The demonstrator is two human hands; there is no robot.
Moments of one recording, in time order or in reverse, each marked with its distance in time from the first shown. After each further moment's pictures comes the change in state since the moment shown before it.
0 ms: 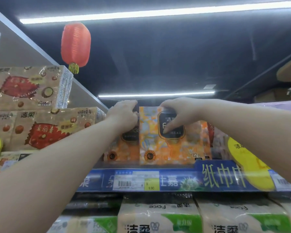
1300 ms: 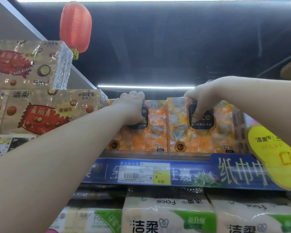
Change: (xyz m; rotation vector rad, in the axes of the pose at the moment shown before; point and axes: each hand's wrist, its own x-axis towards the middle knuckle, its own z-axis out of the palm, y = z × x) left_hand 0.005 -0.008 0.013 0.205 -0.156 0.089; right_hand 0.023 0.022 -0.008 -0.296 -0.253 0.235
